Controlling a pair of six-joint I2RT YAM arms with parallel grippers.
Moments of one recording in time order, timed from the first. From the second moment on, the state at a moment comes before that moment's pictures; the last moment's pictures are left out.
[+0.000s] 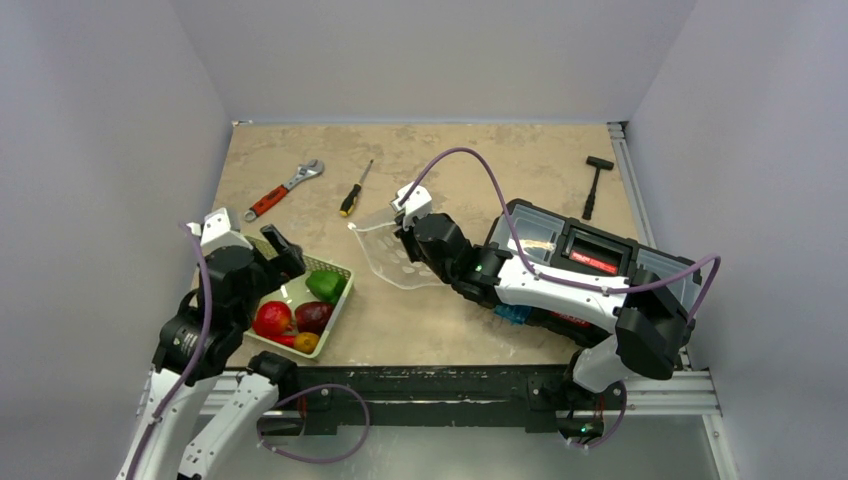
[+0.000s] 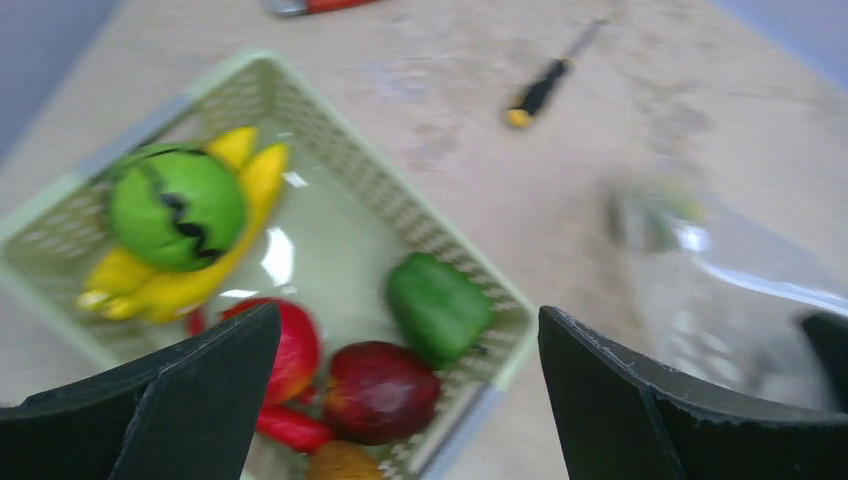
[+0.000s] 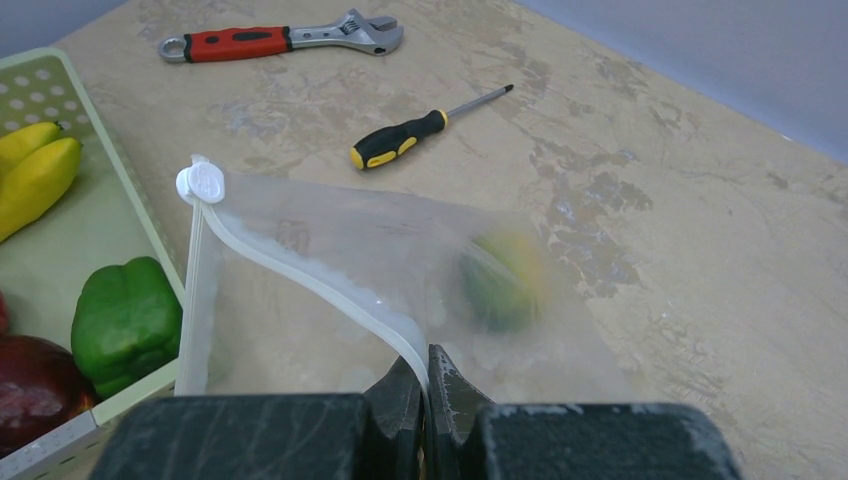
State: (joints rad) left arm -0.35 0.53 0.93 -0.92 -0.42 -0.64; right arm 1.04 1.50 1.07 0.07 0.45 0.09
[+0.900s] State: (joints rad) left arm 0.23 0.93 0.72 -0.75 -0.56 -0.80; right arm 1.04 1.48 1.07 0.07 0.45 0.09
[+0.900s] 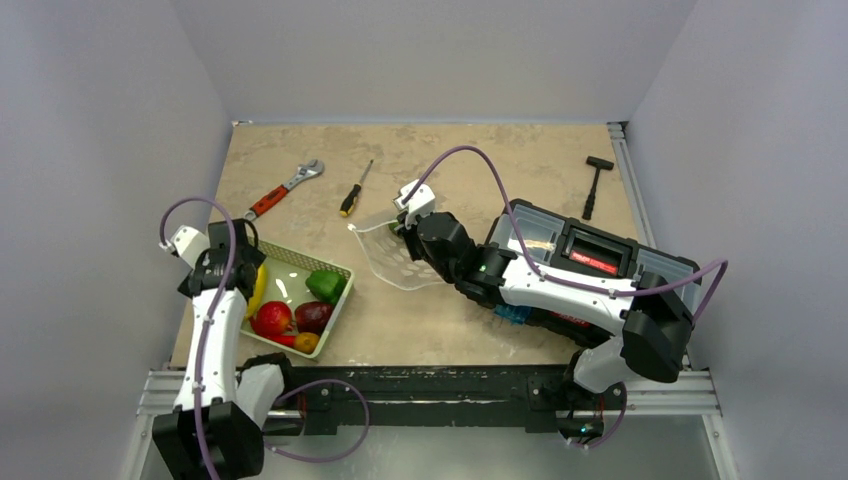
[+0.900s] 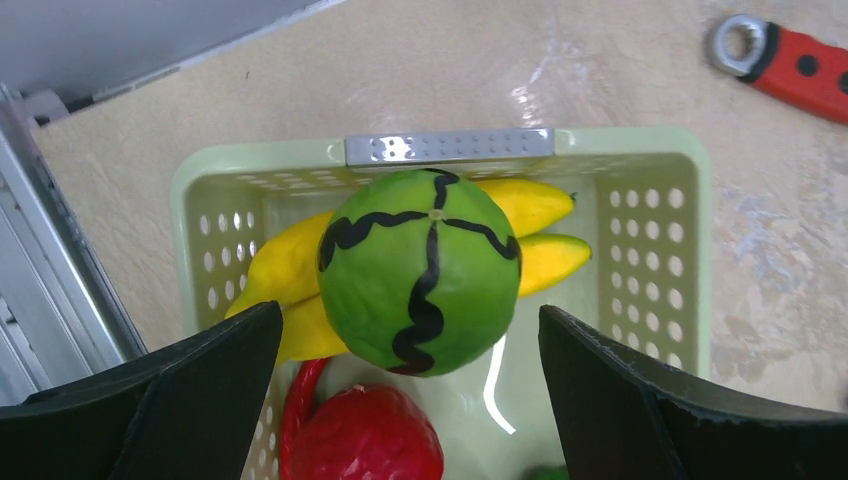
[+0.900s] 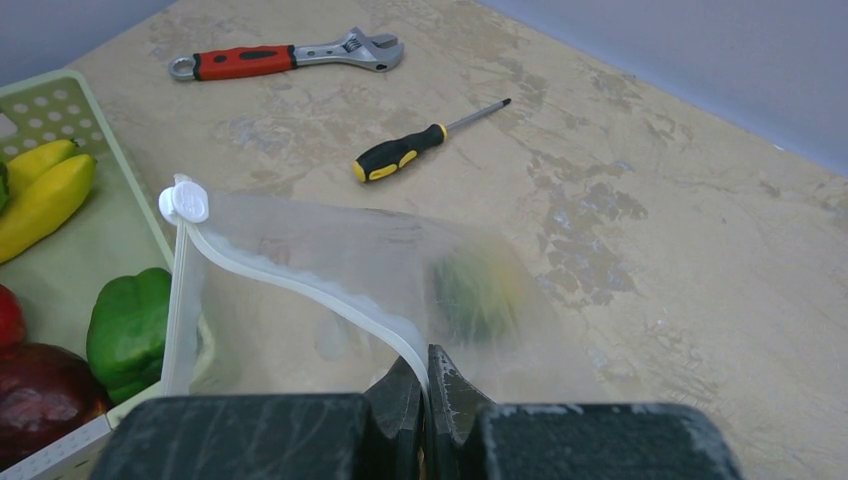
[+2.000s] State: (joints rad) left arm 0.31 0.68 0.77 -0.78 -0.05 -0.75; right arm 1.04 1.49 1.08 0.05 0.45 0.11
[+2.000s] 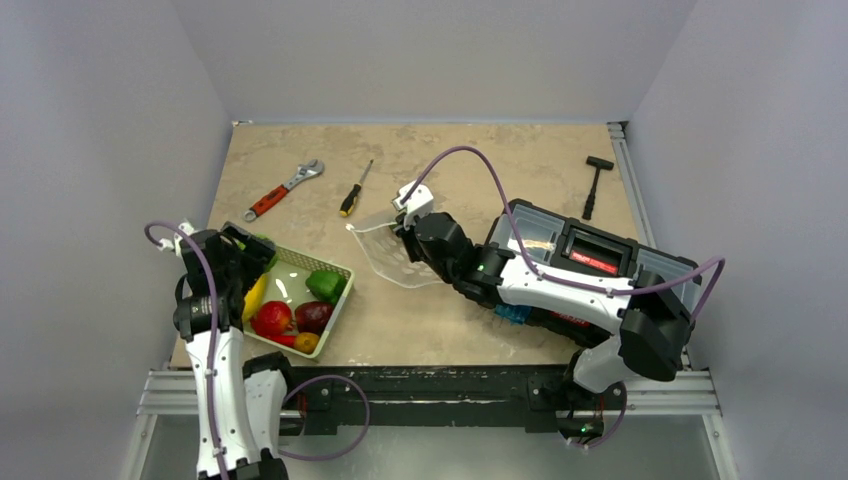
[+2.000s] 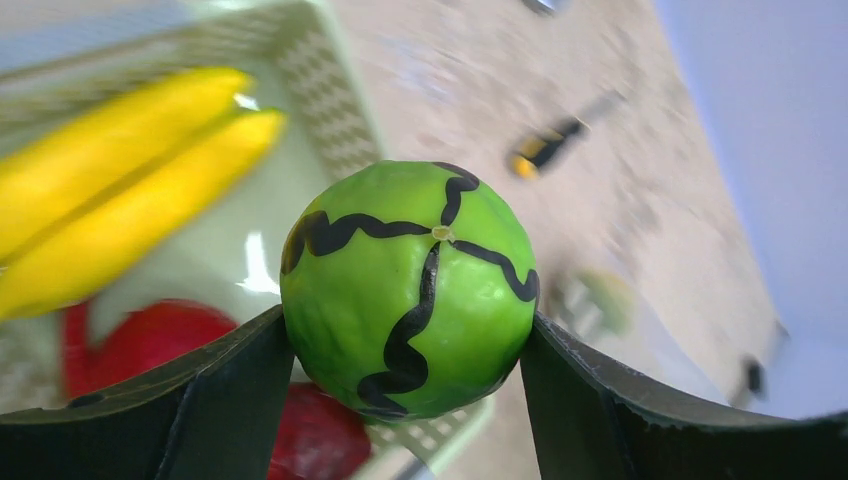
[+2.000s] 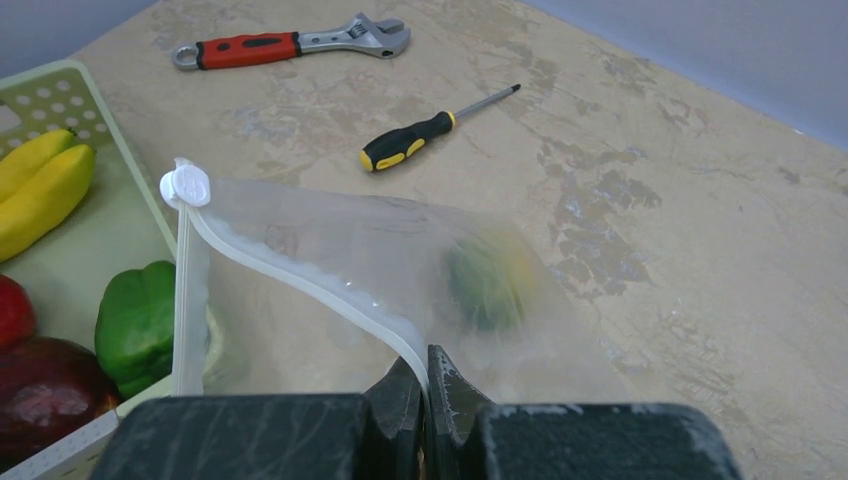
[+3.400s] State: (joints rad) left arm -0.25 0.71 0.59 -0.25 0.61 -0.88; right arm 1.04 1.54 1.22 -0.09 0.38 0.31
